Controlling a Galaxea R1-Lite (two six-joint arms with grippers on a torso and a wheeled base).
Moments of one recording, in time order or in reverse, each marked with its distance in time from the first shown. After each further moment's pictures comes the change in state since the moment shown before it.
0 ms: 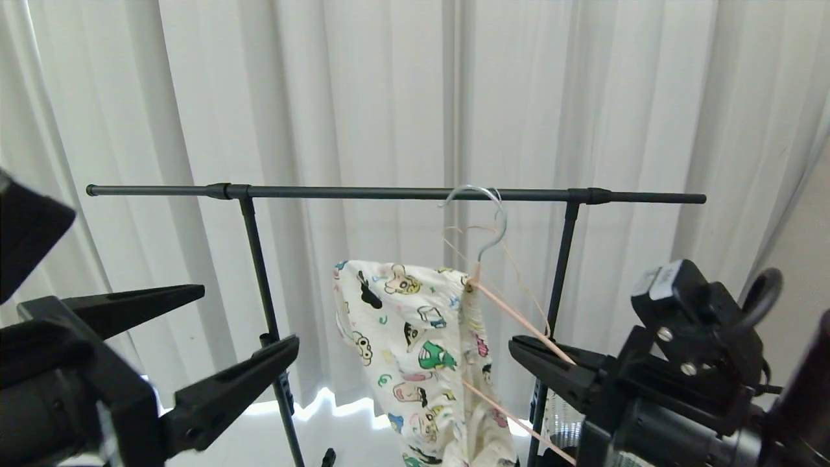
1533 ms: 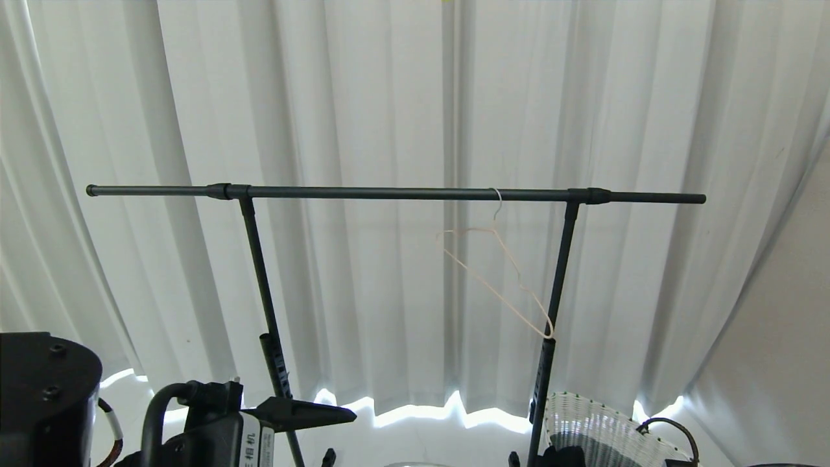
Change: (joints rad) left arm 0.121 0.149 0.304 -0.267 -0.736 0.489; right arm 0.175 -0.123 0.189 0.002 0.292 -0.128
